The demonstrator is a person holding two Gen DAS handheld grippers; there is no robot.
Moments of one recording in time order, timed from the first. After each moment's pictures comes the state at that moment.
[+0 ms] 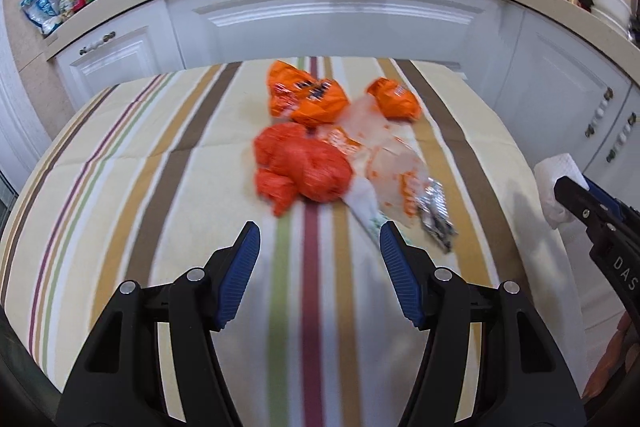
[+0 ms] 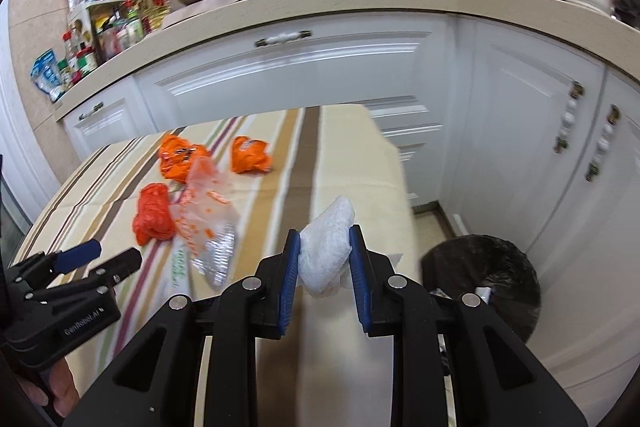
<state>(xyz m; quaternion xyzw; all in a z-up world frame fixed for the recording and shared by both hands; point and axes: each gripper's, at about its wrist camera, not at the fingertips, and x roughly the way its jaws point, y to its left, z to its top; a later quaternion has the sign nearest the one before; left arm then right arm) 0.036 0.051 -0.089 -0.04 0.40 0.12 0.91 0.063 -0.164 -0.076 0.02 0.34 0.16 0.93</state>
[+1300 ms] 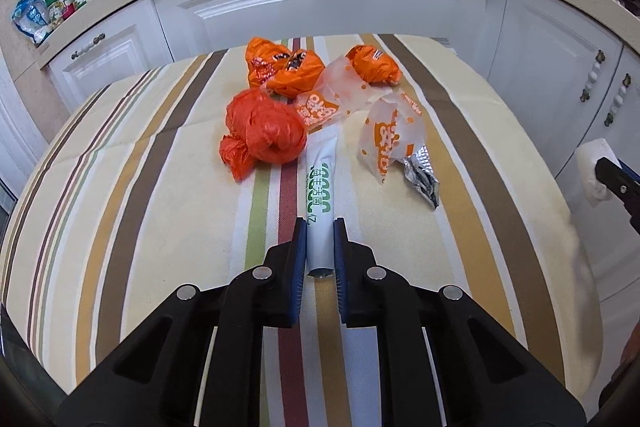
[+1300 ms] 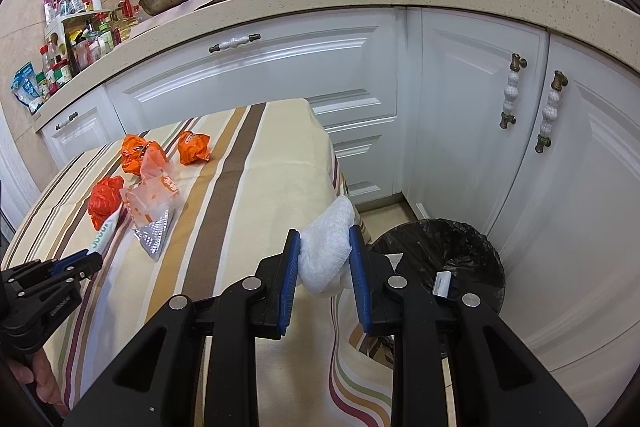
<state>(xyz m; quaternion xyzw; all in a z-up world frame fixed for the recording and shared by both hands) 0.019 0.034 -0.105 0.00 0.41 0.11 0.90 0.048 -0.220 -0.088 0.02 0.34 0.12 0.93</state>
